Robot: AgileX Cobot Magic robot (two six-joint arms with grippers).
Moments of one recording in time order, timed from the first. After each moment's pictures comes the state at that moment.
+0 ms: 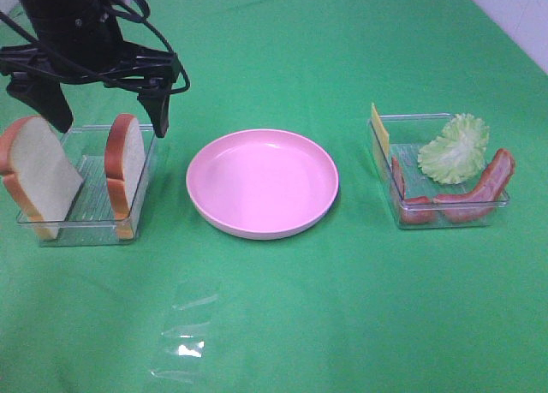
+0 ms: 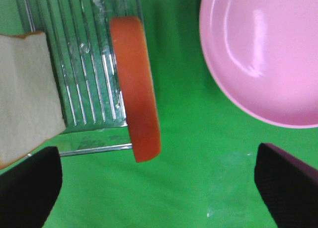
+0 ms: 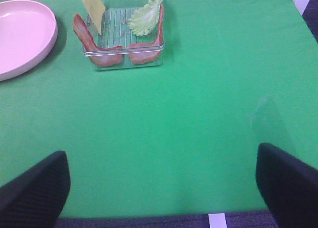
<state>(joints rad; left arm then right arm) -0.41 1.90 -1.61 0.01 1.17 -0.35 -0.01 0.00 -0.45 -0.03 1.10 0.02</state>
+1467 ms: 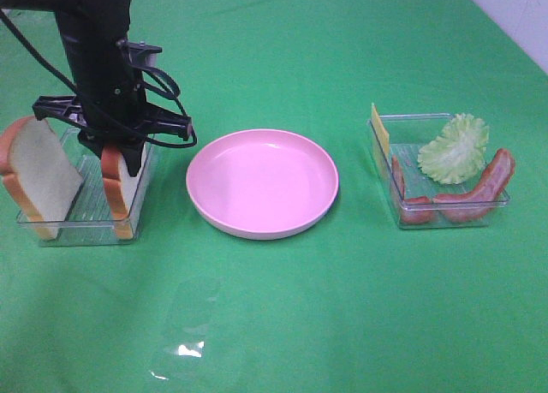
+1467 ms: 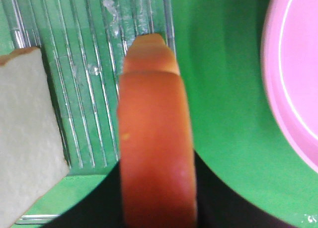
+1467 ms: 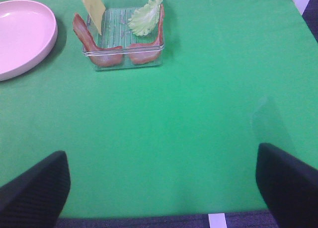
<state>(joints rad) -0.41 2.10 -1.61 0.11 1.07 -0.38 -0.01 0.00 -0.45 -0.03 1.10 0.02</state>
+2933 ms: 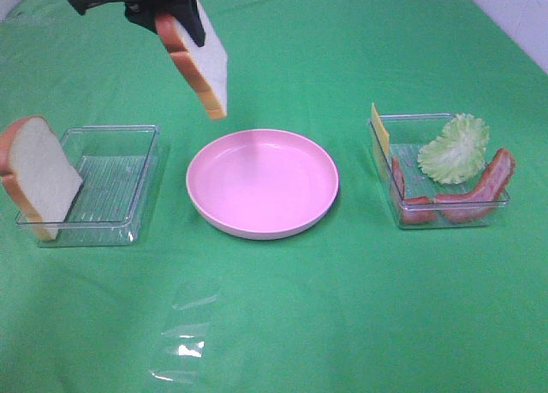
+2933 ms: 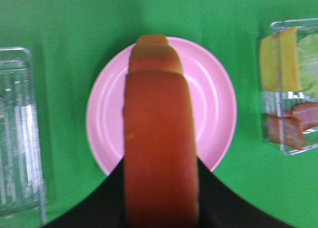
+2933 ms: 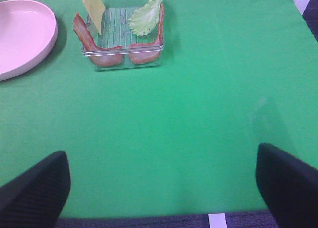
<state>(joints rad) -0.42 2.05 -2.02 -0.23 1.15 -0.35 -0.01 0.00 -0.45 -0.03 1.10 0.02</state>
